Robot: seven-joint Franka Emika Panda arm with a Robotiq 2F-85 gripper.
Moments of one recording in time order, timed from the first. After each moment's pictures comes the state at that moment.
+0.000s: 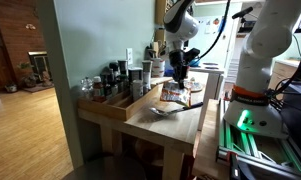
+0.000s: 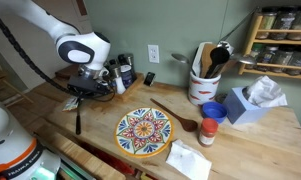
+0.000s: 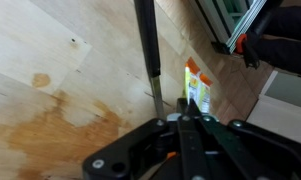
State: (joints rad) arm 0.00 -0.26 -0.15 -2.75 0.40 2.00 -1.16
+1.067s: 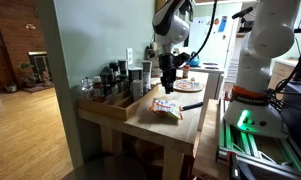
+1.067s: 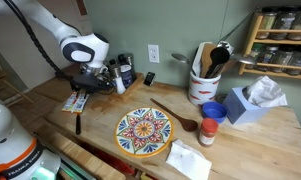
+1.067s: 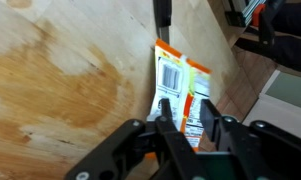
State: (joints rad) arm 0.06 -0.13 -0.06 -2.67 0.54 2.10 -1.19
